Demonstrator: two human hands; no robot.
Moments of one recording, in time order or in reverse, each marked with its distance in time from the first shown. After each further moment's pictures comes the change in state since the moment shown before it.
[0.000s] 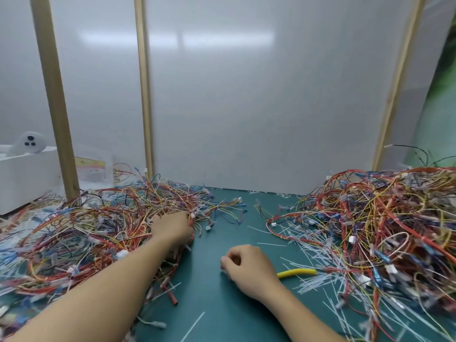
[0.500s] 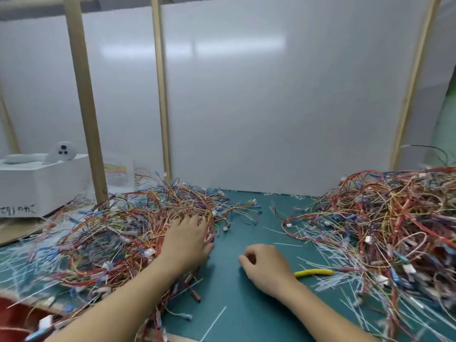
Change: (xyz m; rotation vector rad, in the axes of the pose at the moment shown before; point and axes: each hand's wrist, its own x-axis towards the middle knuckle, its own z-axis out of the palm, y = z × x) left_hand -0.061 -0.025 -0.005 0.287 0.283 0.350; right_hand -0.003 -0.011 -0.005 -0.163 -0.026 -0.019
